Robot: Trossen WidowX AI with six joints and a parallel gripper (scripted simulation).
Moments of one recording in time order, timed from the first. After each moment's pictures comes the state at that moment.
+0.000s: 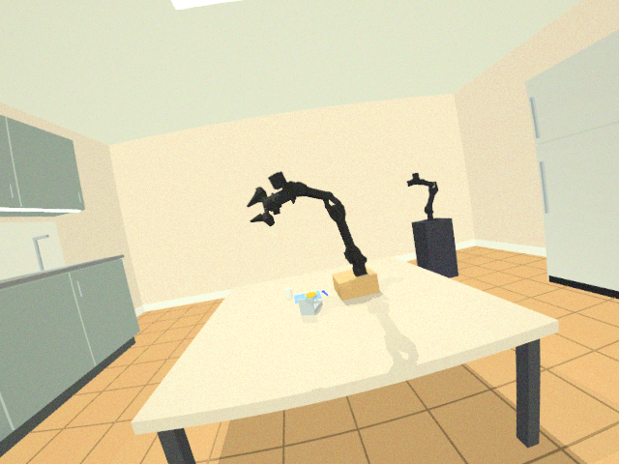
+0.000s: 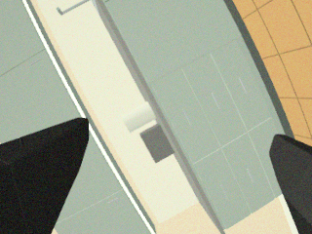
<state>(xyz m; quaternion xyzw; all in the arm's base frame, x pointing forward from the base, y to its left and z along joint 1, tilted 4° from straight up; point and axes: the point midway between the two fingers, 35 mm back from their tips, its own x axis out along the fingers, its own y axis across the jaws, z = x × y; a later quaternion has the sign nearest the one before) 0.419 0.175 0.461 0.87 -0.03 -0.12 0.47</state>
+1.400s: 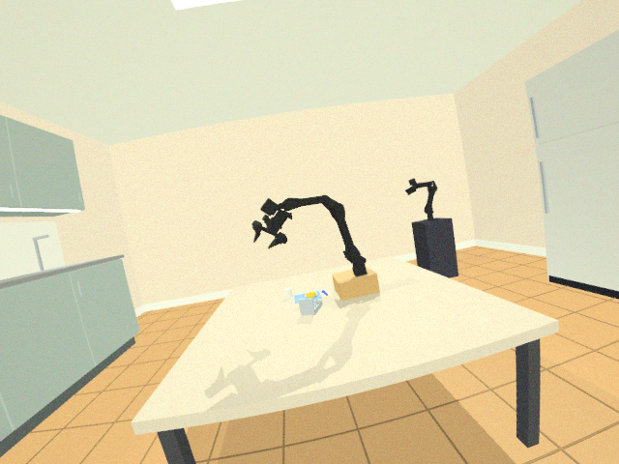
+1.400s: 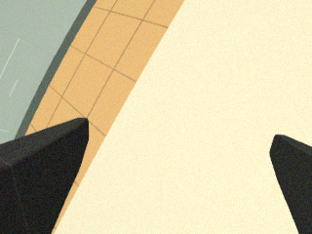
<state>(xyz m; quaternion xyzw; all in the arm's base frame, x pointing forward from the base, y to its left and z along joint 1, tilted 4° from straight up) 0.434 0.060 0.318 0.45 0.22 -0.27 0.83</state>
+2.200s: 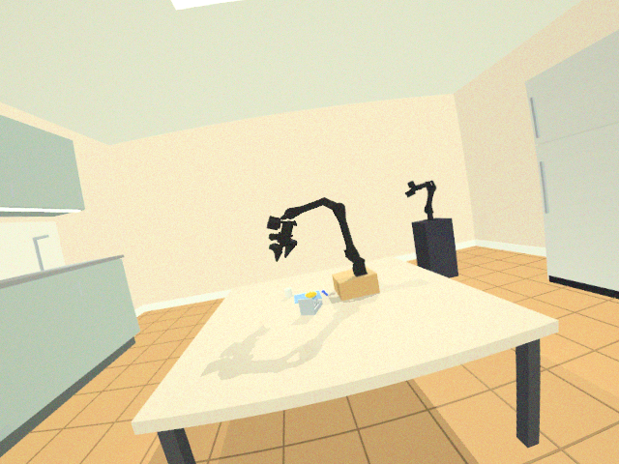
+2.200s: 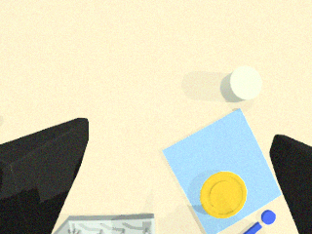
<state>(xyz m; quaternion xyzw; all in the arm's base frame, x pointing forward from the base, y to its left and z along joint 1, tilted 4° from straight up) 0.380 -0.018 0.219 0.15 0.48 -0.21 0.84</state>
